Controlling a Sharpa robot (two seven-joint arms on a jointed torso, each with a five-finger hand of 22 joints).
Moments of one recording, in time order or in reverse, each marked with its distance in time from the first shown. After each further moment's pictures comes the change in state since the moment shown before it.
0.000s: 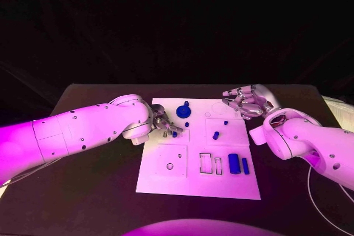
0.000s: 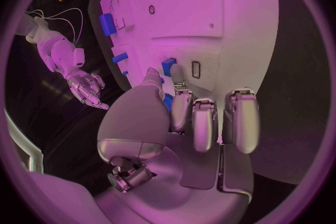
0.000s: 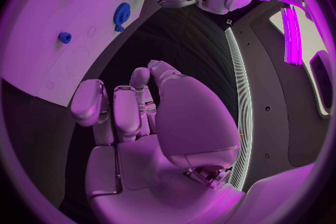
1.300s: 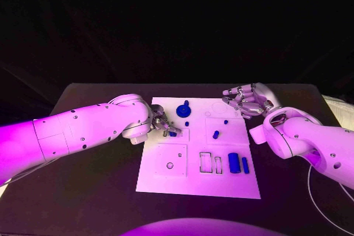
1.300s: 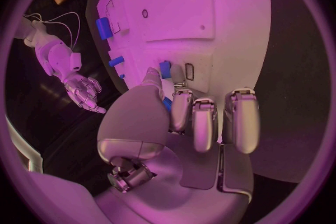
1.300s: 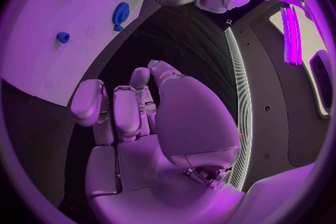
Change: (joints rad) left arm -0.001 0.003 -0.004 -0.016 -0.017 0.030 -0.001; left_hand 0.000 0.000 0.003 -0.003 0.000 0.000 0.000 0.004 -0.002 0.000 0.000 -0.004 -0.004 0.000 0.000 0.000 0.000 0.000 0.000 0.000 0.000 -0.001; right arm 0.003 -0.002 0.000 0.006 0.000 -0.001 -0.004; right_hand 0.000 0.000 0.000 0.000 0.000 0.000 0.000 0.000 0.000 -0.001 -0.001 0.000 0.000 0.000 0.000 0.004 0.000 0.000 0.000 0.000 0.000 0.001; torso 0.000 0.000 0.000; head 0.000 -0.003
